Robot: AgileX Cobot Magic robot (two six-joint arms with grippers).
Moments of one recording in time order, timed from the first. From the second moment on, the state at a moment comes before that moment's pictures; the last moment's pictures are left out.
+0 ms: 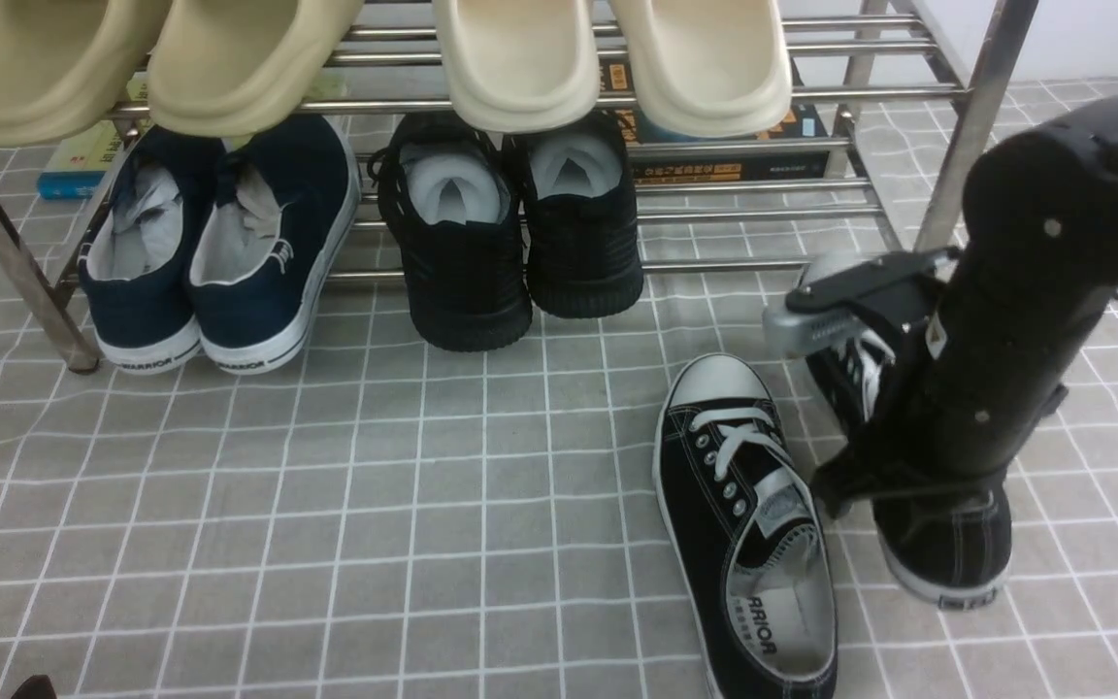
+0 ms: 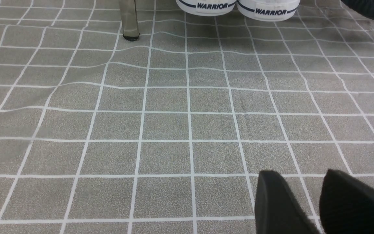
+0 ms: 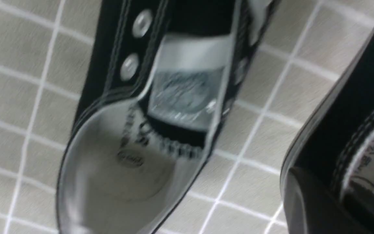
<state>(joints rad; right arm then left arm) 0.50 1.66 -1.20 0.08 1.08 0.08 -0.11 -0.01 0.03 0.15 0.38 -0.20</state>
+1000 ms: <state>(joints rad) 0.50 1.57 -1.27 0.14 1.19 0.00 -0.11 -0.01 0.03 0.15 0.38 -0.20</state>
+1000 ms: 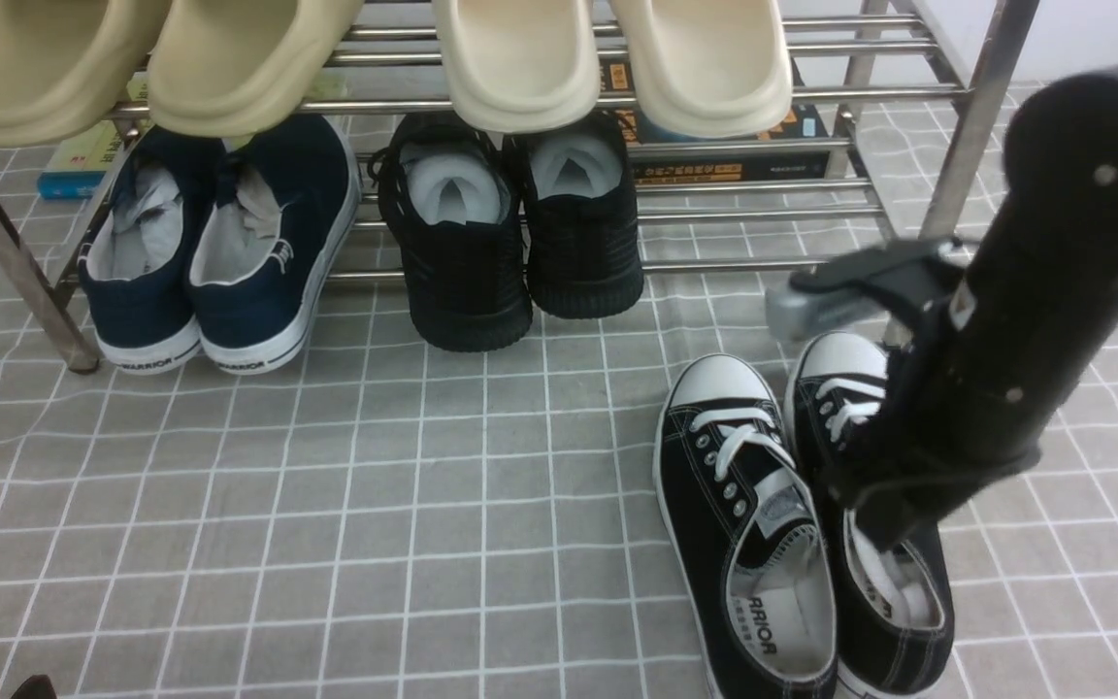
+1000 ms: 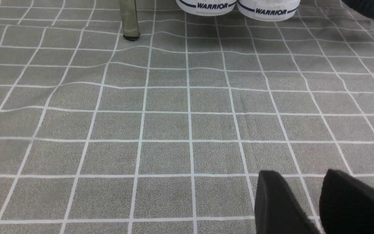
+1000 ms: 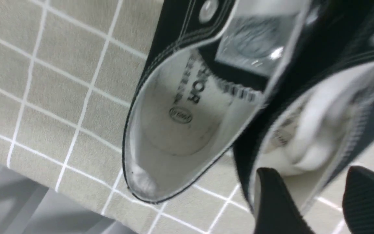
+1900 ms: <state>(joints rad) 0.50 0.33 -0.69 -0.07 0.71 0.09 -0.11 -0.01 0.03 0.15 0.38 -0.20</state>
